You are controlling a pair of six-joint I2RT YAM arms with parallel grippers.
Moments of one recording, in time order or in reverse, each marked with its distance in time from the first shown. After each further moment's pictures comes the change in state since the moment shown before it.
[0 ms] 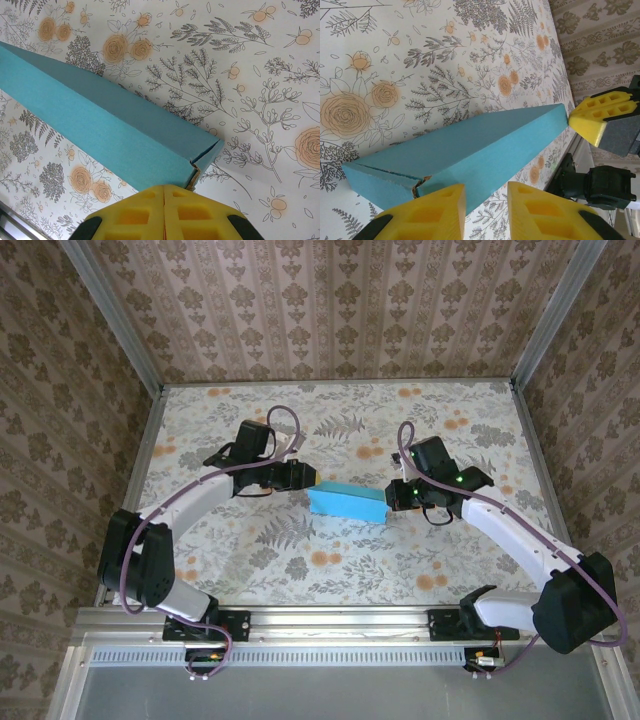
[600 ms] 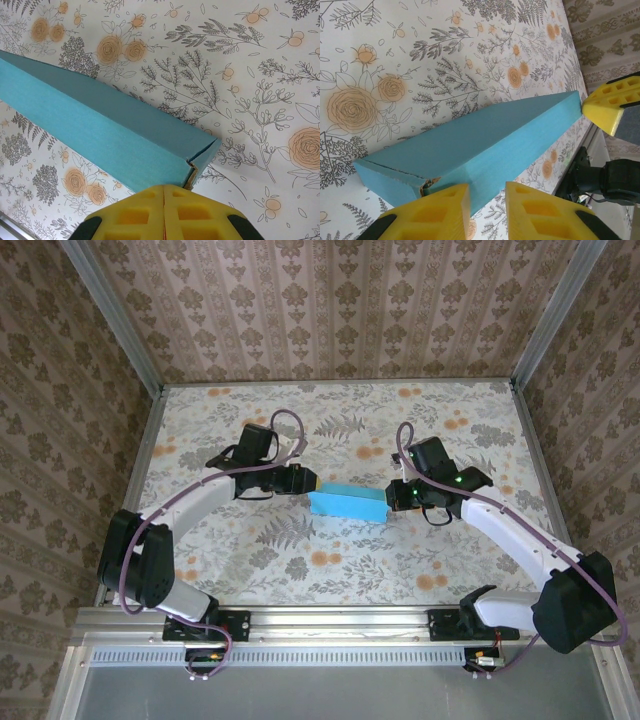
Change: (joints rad) left arm -0.024 0.000 -0.011 -0.027 -0.050 0.061; right arm 0.004 0.002 -0.002 0.001 0.030 0.000
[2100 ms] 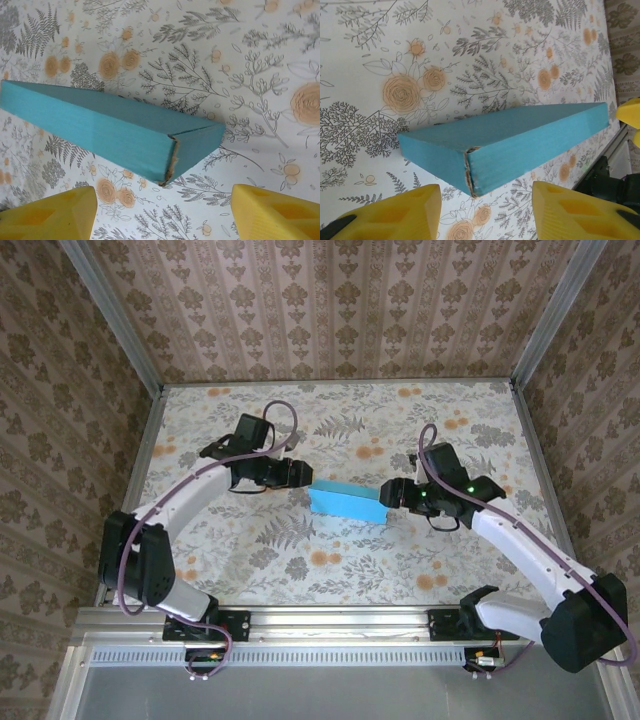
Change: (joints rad) left arm 0.032 0.011 0.123 -0.222 -0.106 0.003; right arm -0.026 -0.103 -0.060 0.000 -0.019 0.276
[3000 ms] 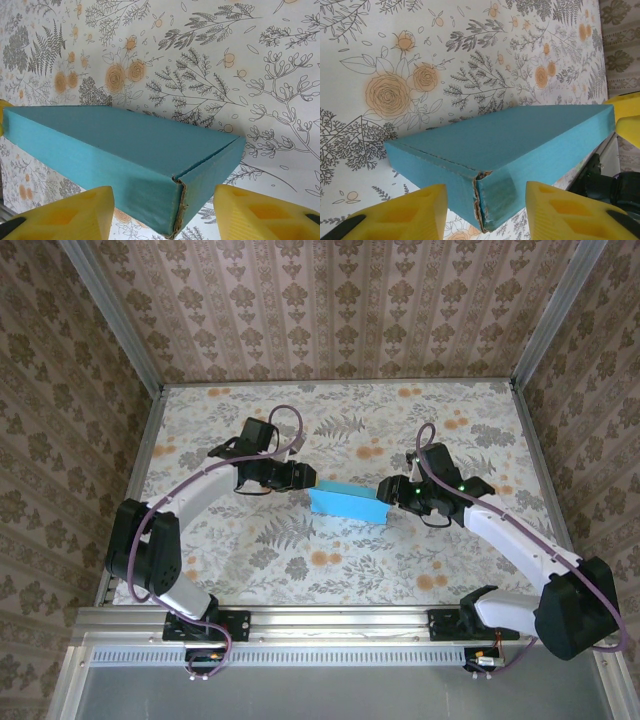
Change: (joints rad) left arm 0.000 0.061 -0.033 0.095 0.069 -0.020; right arm -0.009 0.069 -0.048 0.154 -0.045 0.092
